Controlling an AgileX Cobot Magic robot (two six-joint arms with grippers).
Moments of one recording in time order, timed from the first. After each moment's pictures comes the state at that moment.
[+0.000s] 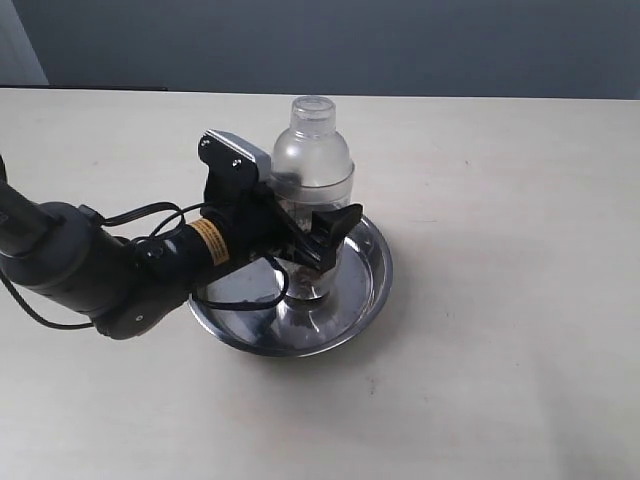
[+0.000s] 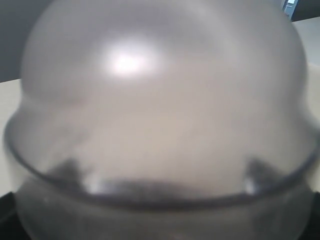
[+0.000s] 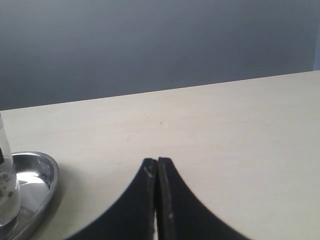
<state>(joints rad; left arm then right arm) -0.46 2.03 -0.71 0.25 -1.07 -0.25 0.08 0.00 0.00 0.06 0.24 0.12</state>
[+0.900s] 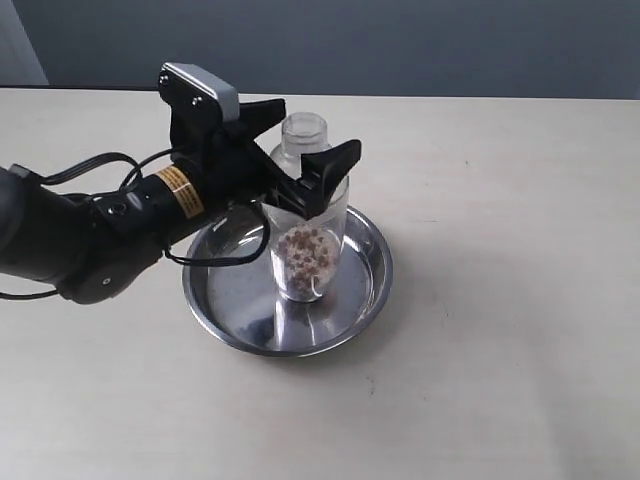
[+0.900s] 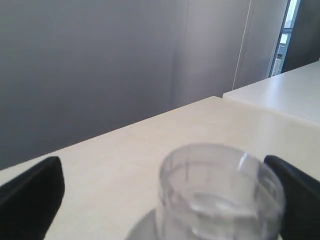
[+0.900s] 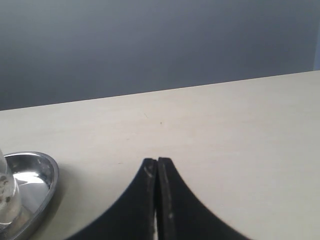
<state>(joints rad) -0.41 1.85 -0.71 0.30 -1.08 -0.25 0.08 0.00 0.00 0.06 0.24 0.12</state>
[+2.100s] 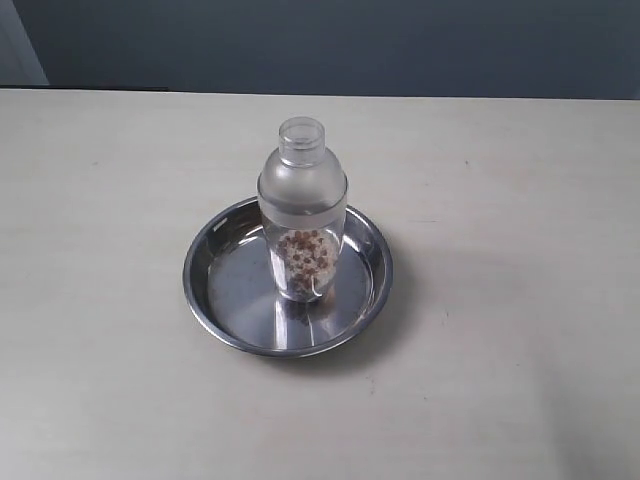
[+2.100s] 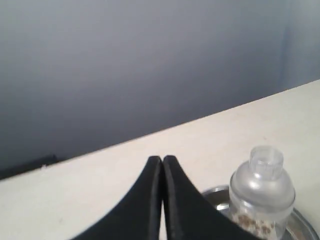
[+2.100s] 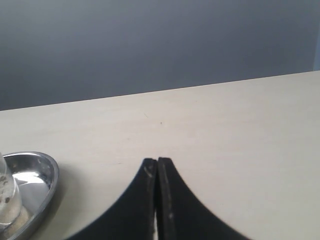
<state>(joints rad) -0.40 0.62 -0.71 0.37 0.39 -0.33 0.08 0.00 0.00 0.06 0.24 0.12</state>
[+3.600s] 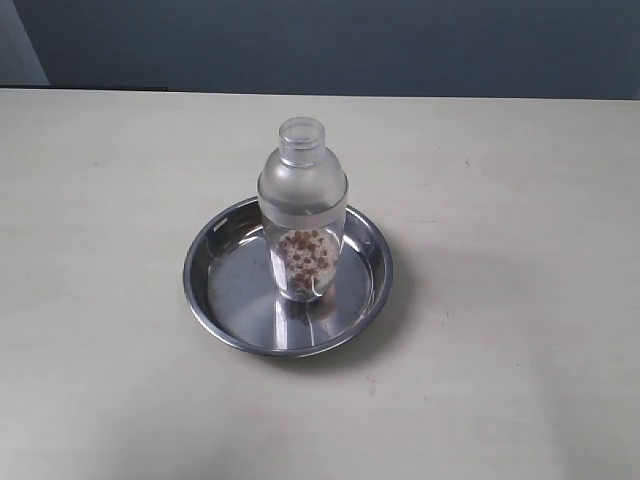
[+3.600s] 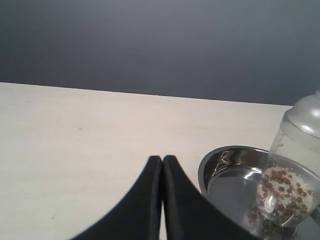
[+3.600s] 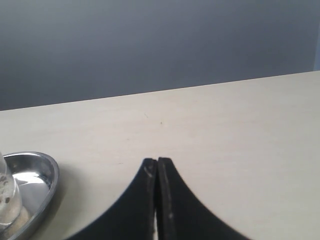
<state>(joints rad) -0.07 0.13 0.00 -0.15 0.07 -0.05 0.08 0.00 0.00 0.06 0.24 0.12</state>
